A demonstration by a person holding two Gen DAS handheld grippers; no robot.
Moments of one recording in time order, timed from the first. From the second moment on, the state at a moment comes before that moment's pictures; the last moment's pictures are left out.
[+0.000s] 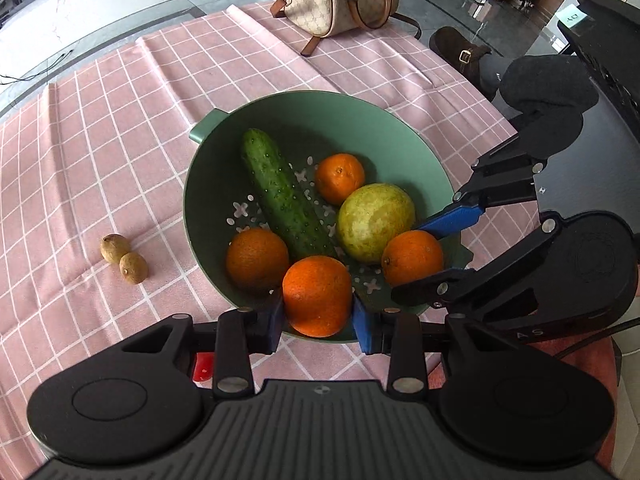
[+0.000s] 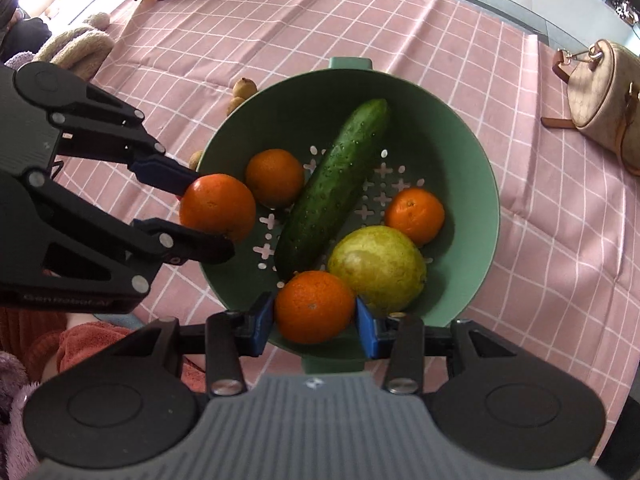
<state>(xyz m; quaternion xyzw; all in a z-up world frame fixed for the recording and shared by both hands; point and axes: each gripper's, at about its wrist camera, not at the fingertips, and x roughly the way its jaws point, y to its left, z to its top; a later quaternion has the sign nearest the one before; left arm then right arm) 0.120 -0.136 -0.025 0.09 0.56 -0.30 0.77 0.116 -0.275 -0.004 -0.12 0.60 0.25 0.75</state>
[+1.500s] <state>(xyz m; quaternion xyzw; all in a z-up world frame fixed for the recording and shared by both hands) 0.115 -0.130 0.002 0.11 0.54 -0.27 0.79 0.101 -0.260 0.020 -0.13 0.58 0.21 0.77</state>
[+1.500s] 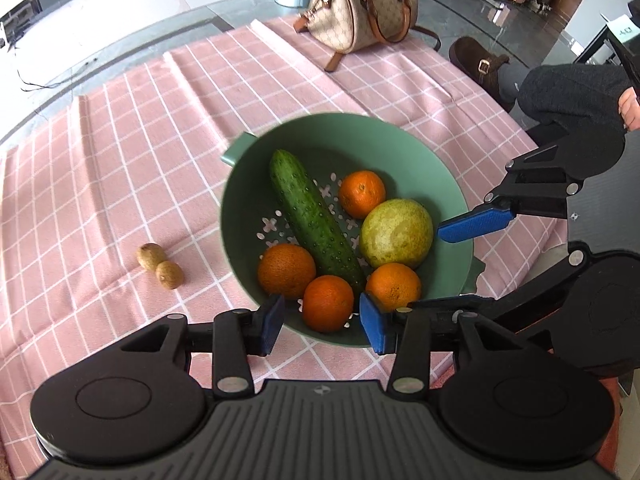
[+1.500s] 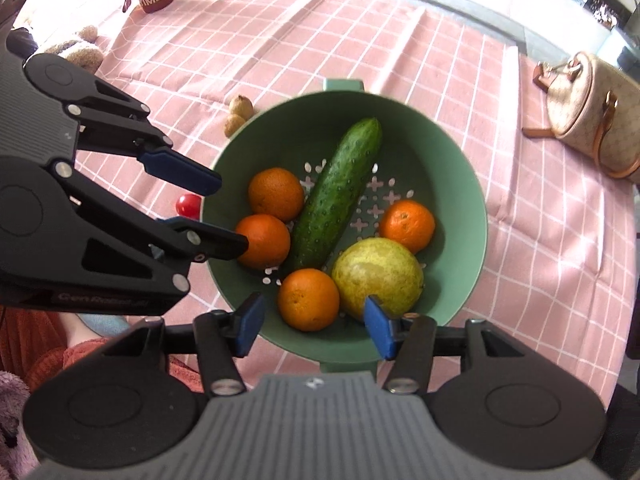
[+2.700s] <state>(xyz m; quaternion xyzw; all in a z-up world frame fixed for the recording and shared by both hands) 0.067 0.018 -0.049 -0.01 0.45 -0.22 0.87 0.031 -0.150 -0.034 0.03 0.44 0.16 0.89</state>
